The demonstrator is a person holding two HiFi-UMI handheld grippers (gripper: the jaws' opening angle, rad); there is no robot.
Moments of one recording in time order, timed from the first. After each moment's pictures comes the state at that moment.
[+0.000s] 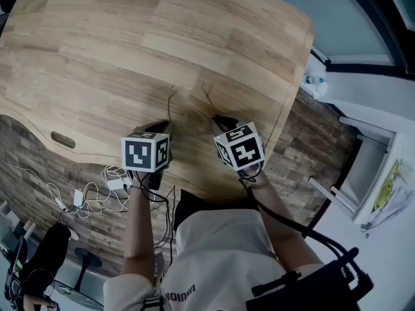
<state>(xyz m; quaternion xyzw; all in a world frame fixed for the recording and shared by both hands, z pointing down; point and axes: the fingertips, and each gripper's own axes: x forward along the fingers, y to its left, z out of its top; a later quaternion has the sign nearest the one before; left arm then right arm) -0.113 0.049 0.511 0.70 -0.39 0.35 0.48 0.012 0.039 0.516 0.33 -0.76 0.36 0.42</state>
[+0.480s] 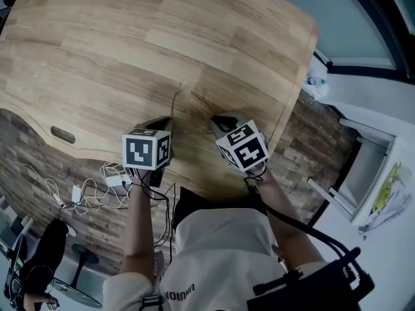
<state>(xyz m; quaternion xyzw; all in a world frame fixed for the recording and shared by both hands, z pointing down) -0.113 0.047 0.510 0.70 -0.40 0.34 0.48 -0.002 0.046 0.511 0.26 -0.80 0.32 0.43</state>
